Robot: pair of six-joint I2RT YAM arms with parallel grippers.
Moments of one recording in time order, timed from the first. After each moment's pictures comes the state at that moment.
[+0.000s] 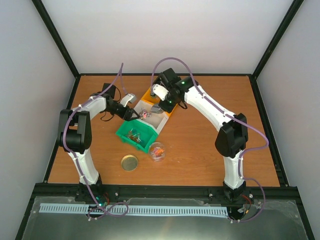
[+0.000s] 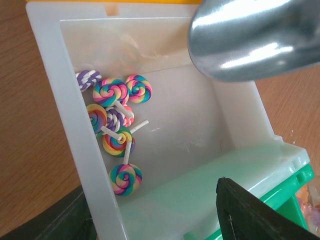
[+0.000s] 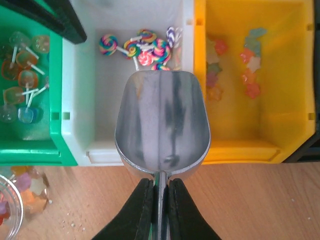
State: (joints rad) left arm -0.10 1.89 1.30 -0.65 0.73 0.47; right arm 0.65 2.00 1.96 -1.04 -0.11 -0.41
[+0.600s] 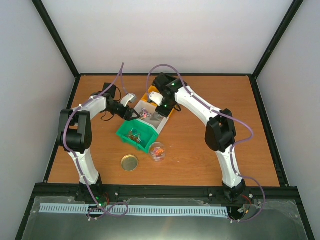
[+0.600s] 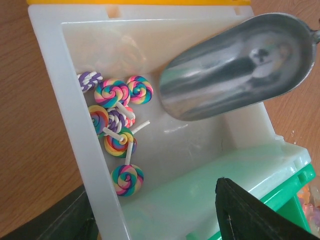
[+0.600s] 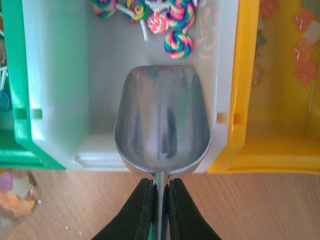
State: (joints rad) left arm -0.11 1.90 1.31 -0.65 0.72 0.47; right arm 0.66 2.16 2.02 -1.15 -0.09 -0.42
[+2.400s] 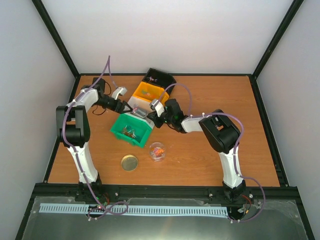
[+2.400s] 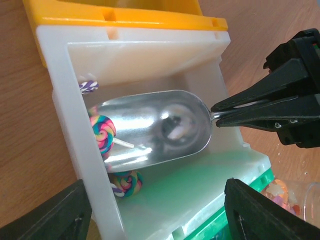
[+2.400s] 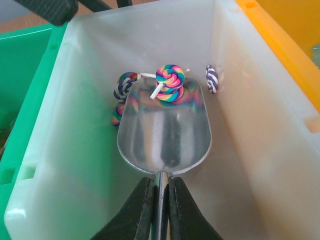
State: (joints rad) left arm 0.02 1.99 1.49 -0.84 0.81 0.49; right arm 0.65 2.11 1.17 0.45 -0.44 -0.07
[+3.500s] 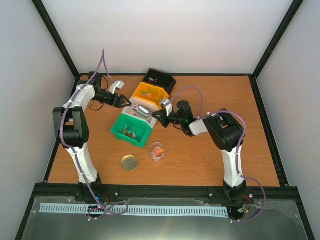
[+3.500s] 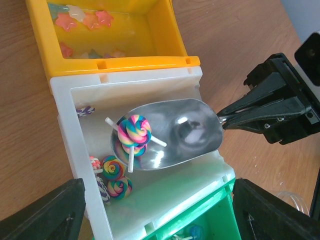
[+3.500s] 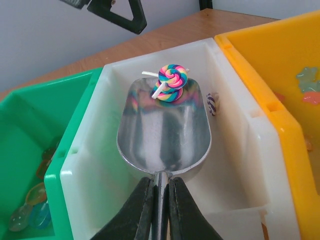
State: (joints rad) left arm 0.05 1.98 1.61 -0.94 0.85 0.45; right arm 0.55 2.10 1.01 0.78 -0.65 0.06
